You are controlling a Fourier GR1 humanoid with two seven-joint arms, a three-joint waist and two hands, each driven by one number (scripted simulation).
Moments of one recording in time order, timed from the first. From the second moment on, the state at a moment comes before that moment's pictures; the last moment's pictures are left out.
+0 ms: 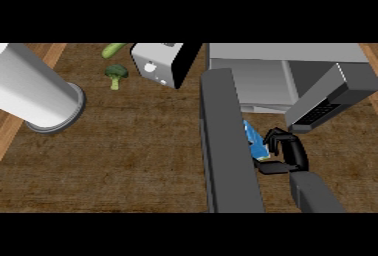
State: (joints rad) left arm 0.80 0.04 0.32 -2.33 0.54 -0.55 -0.11; right arm -0.45 -0.15 -0.12 -0.40 0.05 0.04 -1.02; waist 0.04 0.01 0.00
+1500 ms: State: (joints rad) left arm 0.66 0.11 0.35 -2.30 0.62 -0.56 -0.08; right arm -0.98 -0.32 -0.17 -0.12 0.13 -0.20 -0.78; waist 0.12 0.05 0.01
